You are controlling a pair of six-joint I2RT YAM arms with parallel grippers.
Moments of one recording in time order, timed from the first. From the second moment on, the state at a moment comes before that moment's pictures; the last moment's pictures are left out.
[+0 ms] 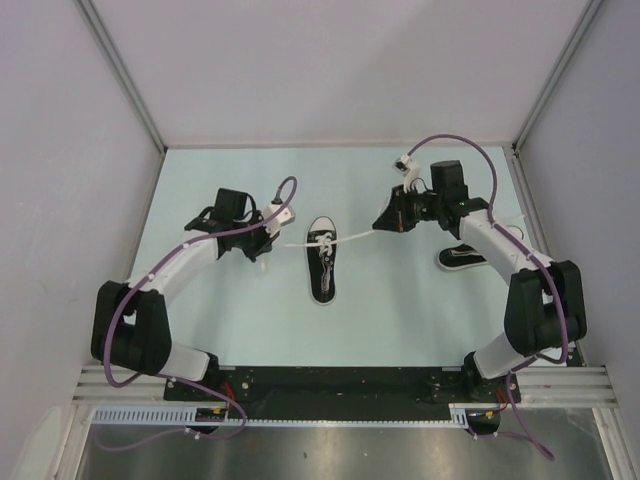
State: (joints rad) left arm -0.26 1.42 0.96 -0.47 0.40 0.66; right arm 0.26 1.55 1.13 -0.25 -0.81 0.10
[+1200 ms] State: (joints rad) left arm -0.18 1.43 0.90 -0.50 0.34 0.72; right arm 0.12 1.45 0.99 -0.43 -0.64 -0.18
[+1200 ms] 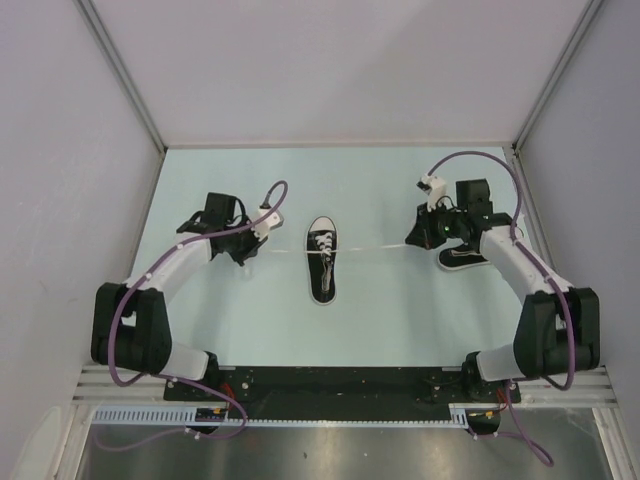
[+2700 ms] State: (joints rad) left arm -0.13 1.43 0.88 -0.47 0.36 0.73; right arm 0.10 1.59 0.94 -0.33 -0.49 -0.24
